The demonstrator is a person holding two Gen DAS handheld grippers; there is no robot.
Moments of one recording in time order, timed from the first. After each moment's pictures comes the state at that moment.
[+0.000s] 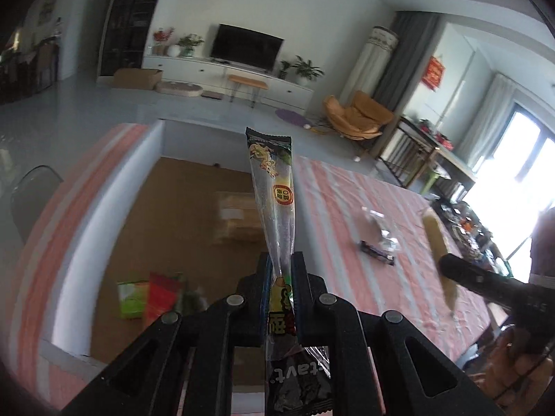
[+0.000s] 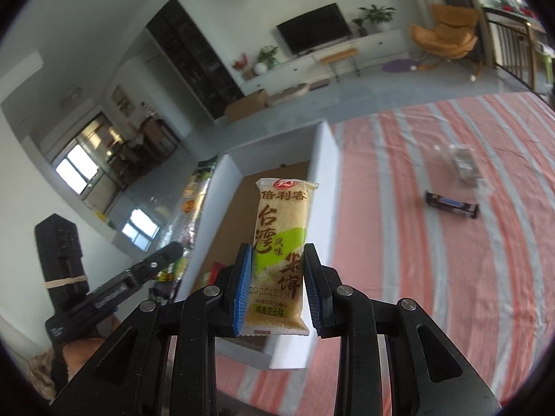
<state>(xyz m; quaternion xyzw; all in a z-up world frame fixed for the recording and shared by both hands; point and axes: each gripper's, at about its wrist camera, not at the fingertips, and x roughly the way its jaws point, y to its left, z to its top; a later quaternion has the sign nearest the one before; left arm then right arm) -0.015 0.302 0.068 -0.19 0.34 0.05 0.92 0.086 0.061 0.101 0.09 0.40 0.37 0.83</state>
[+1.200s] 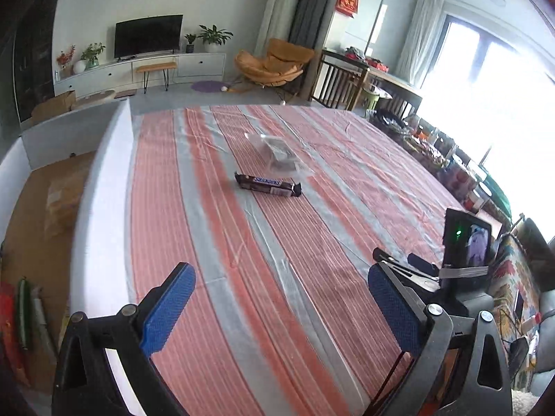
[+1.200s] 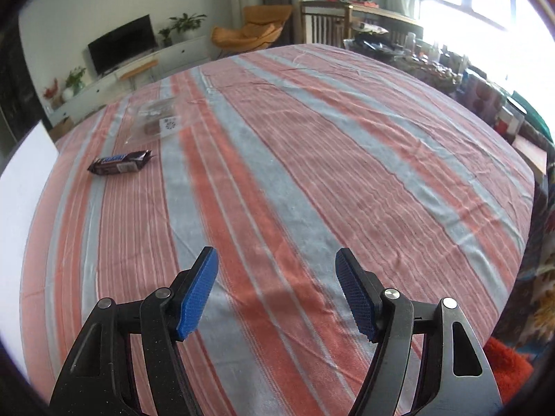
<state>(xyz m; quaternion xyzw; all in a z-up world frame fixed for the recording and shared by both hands) 0.075 0.055 -0.022 -0.06 0.40 -0.12 0.91 0.139 -0.185 -0.076 0.08 0.42 -0.08 0.90</state>
